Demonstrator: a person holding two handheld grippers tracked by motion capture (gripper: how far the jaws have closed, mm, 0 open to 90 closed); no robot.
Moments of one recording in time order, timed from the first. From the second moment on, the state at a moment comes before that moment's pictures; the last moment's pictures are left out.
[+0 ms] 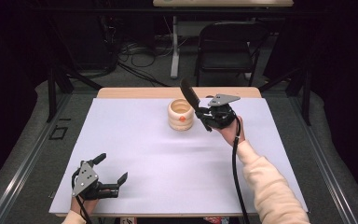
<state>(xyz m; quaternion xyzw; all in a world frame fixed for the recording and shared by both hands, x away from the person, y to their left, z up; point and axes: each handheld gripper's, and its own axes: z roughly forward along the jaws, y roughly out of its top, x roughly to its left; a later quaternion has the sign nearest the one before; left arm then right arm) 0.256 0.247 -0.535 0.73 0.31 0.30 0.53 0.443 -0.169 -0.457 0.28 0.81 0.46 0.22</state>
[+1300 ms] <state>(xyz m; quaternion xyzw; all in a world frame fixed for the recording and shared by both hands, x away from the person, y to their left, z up) 0.256 0.247 -0.535 0.73 0.31 0.30 0.53 0.457 -0.156 -0.447 0.28 0.80 0.48 0.23</state>
